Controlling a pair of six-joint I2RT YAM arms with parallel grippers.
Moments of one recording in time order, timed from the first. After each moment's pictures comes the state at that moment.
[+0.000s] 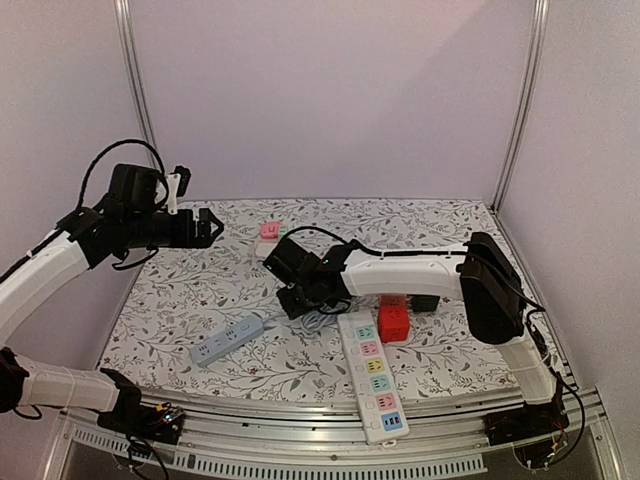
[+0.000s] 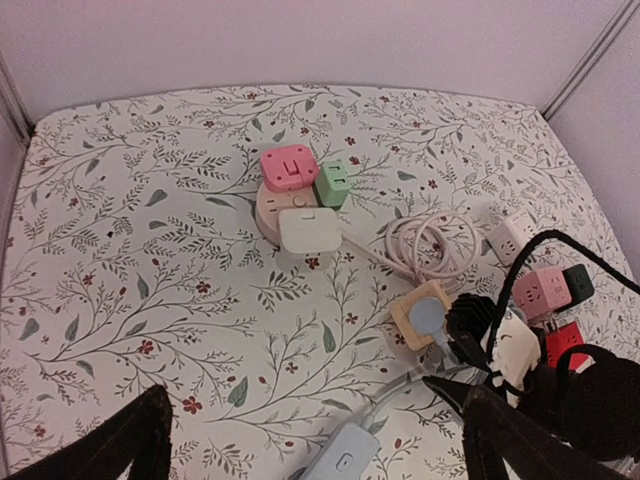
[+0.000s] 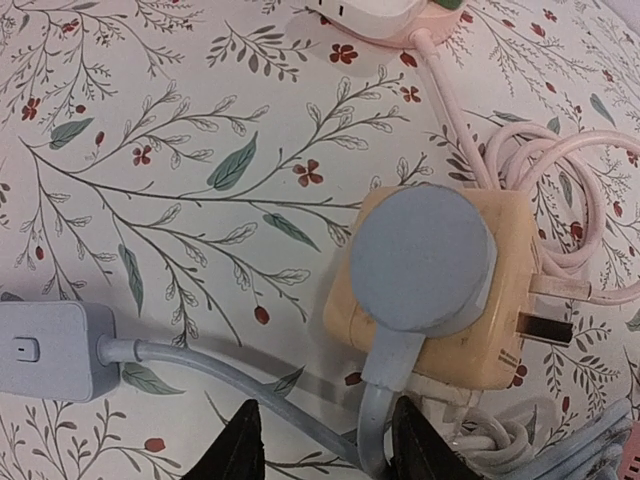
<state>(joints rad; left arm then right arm) -0.44 1.10 1.06 -0.56 -0.03 -0.28 1.11 2.32 1.90 -0.59 0.36 0.35</state>
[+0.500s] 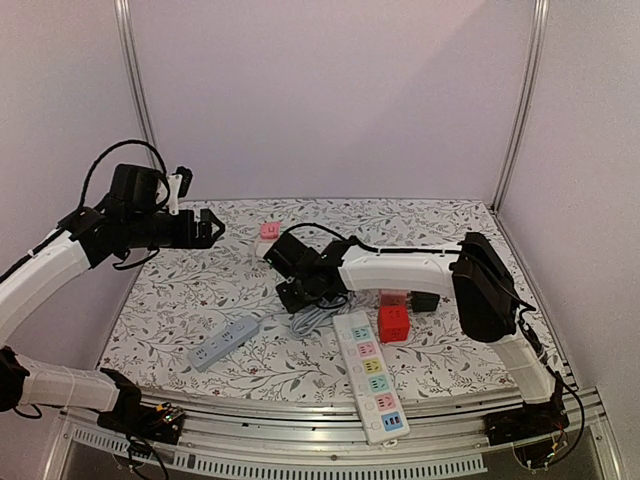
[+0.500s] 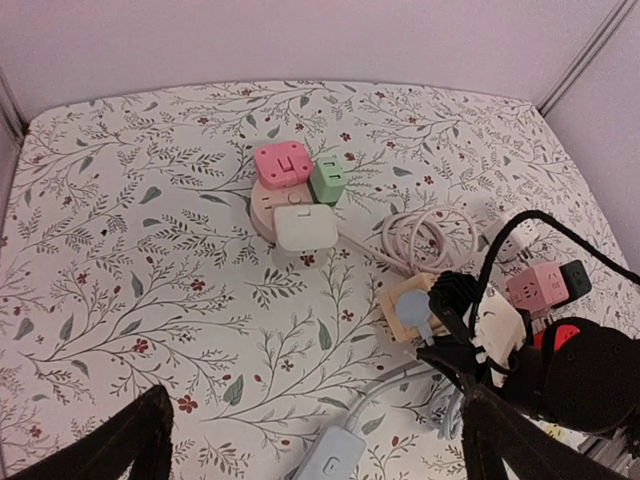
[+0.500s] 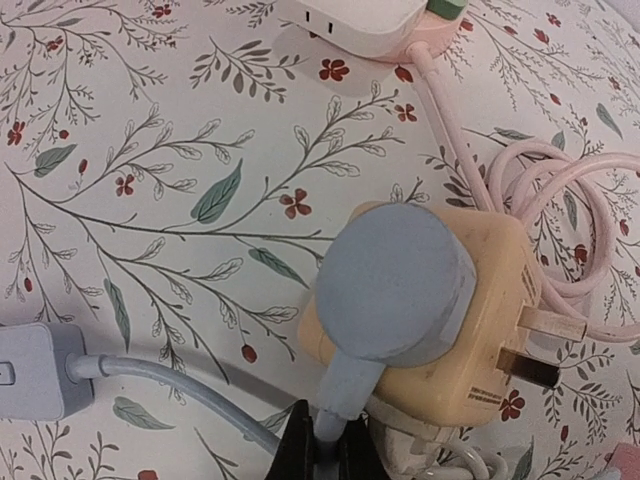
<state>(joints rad) -0.44 1.11 1.06 -0.56 -0.02 -0.28 1.08 2.37 1.98 -0.60 0.34 0.34</state>
